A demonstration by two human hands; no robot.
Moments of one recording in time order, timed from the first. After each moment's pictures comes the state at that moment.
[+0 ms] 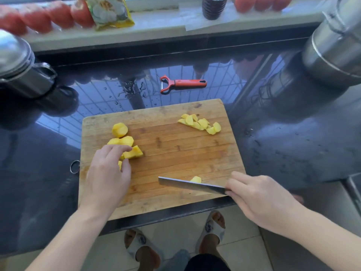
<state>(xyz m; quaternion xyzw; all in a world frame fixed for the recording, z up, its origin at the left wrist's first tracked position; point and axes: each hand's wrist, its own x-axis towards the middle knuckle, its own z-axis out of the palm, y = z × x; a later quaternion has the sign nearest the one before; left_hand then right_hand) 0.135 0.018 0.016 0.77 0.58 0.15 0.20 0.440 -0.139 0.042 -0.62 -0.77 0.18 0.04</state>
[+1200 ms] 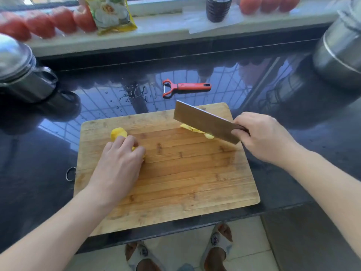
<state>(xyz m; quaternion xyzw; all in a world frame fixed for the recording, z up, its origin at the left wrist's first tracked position) 0.153 0.065 -0.020 0.91 0.41 0.00 -0.07 0.495 -0.021 0.029 -0.73 -0.65 0.14 0.13</state>
